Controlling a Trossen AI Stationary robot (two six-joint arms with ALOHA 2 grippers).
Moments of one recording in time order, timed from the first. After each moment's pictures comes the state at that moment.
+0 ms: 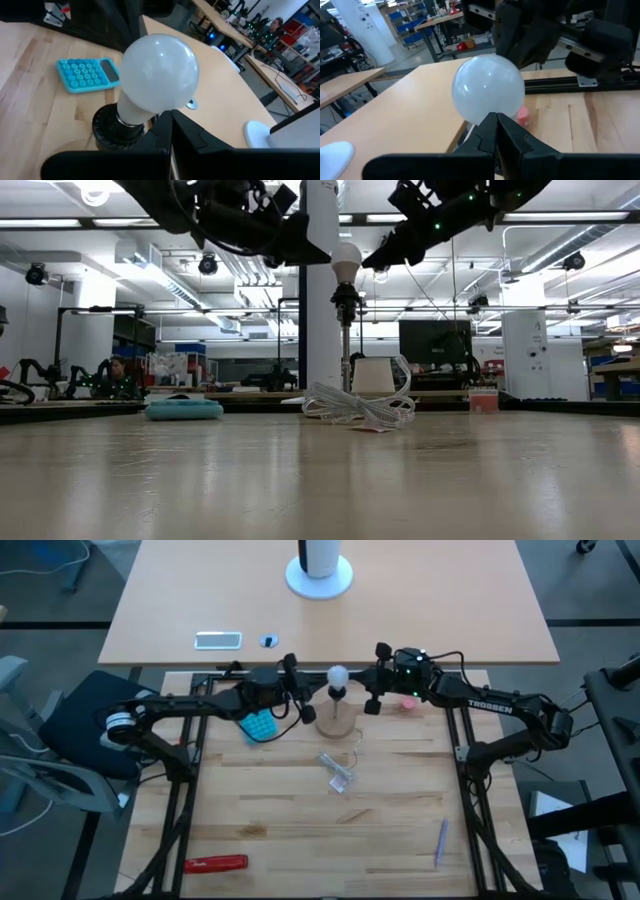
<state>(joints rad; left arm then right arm) 0.36 1.48 0.99 0.38 -0.04 0.27 -0.47 1.29 0.98 0.04 -0.09 -0.58</state>
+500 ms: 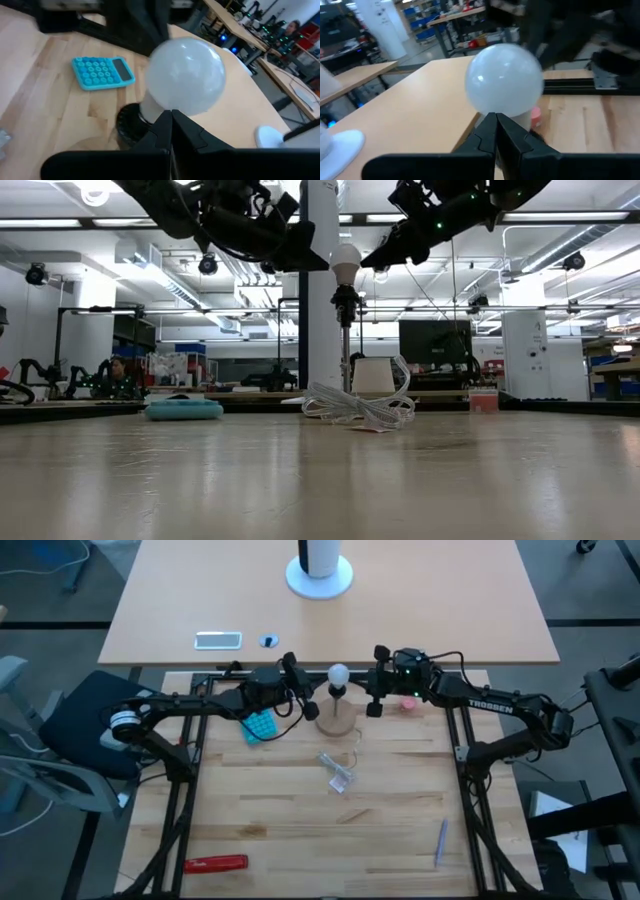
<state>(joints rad) 0.37 1.52 0.99 0.42 -0.11 0.24 -0.46 1.29 0.98 0.00 -0.14 -0.60</state>
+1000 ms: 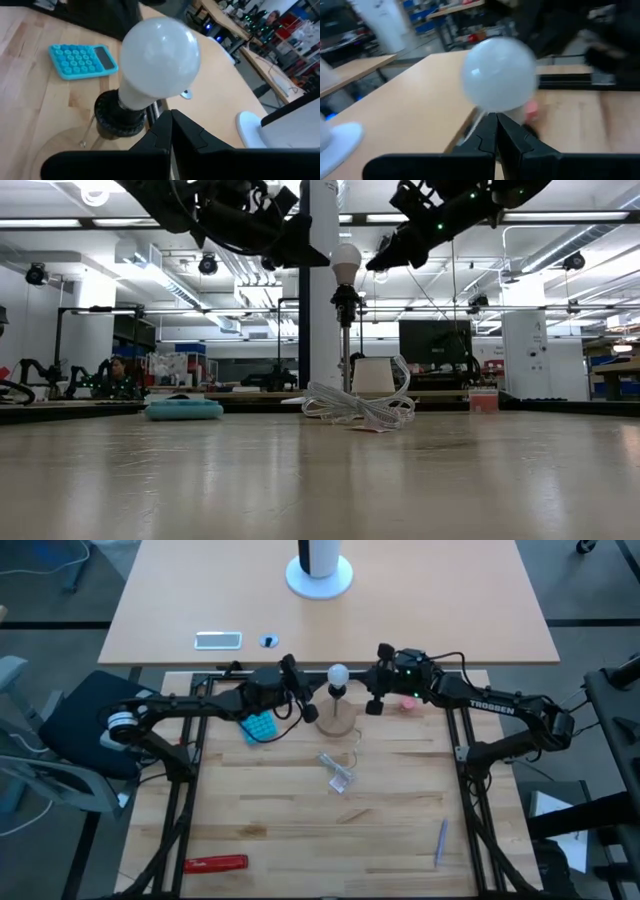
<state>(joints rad) 0.36 1.49 0.99 0.37 -0.12 0.23 -0.46 1.28 0.98 -0.02 -0.03 -0.61</state>
